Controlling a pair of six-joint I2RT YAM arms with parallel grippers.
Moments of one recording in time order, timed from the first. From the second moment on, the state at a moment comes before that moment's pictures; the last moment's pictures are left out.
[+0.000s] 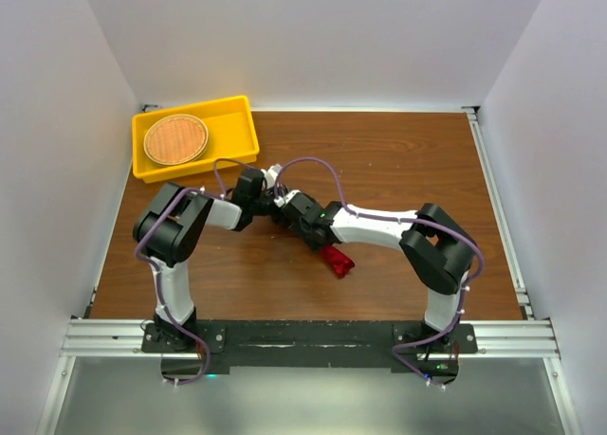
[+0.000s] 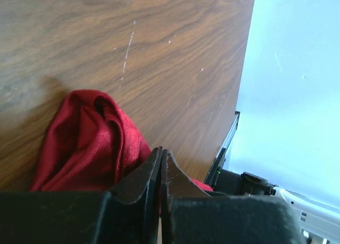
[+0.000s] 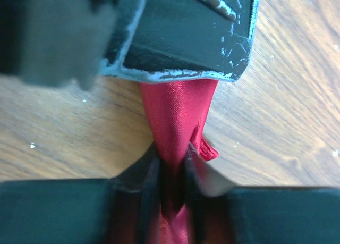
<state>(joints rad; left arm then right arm) -0.43 1.96 0.85 0.50 0.68 -0.98 0.94 1.86 1.19 -0.49 0.31 0.16</state>
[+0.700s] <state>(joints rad) -0.28 1.67 0.82 0.32 0.64 -0.88 0.64 1.91 1.06 -0.14 -0.79 0.43</state>
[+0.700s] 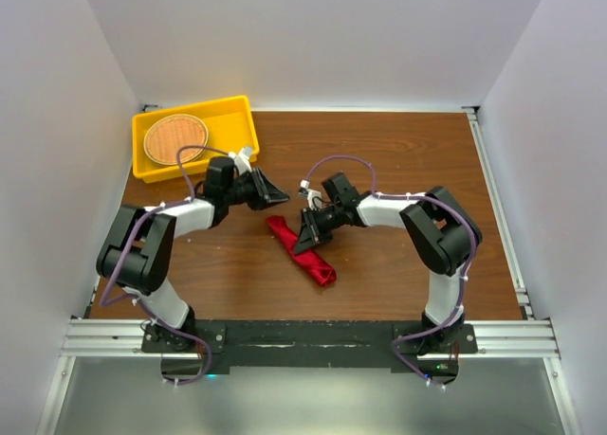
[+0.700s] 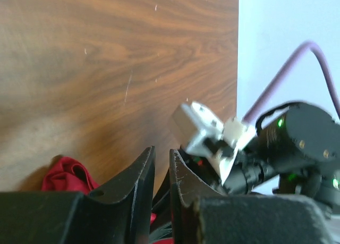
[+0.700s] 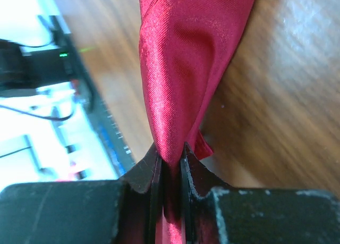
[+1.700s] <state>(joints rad) -0.45 1.90 0.71 0.69 0.65 -1.00 0.49 1.92 1.02 -0.22 -0.81 0.33</state>
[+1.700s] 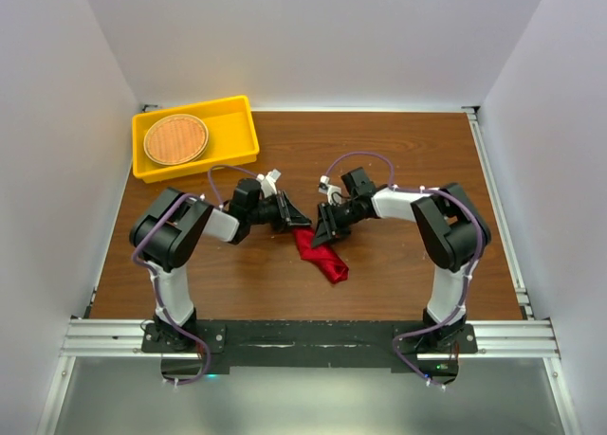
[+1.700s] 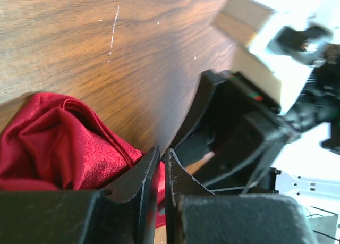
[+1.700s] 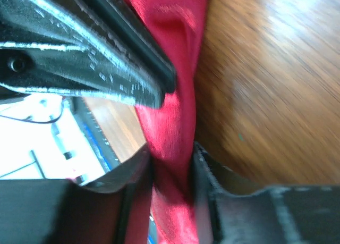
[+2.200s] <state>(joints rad) -0.45 1.90 0.74 0.63 0.65 -0.96 0.62 1.78 1.04 -0.50 -0.50 0.22</state>
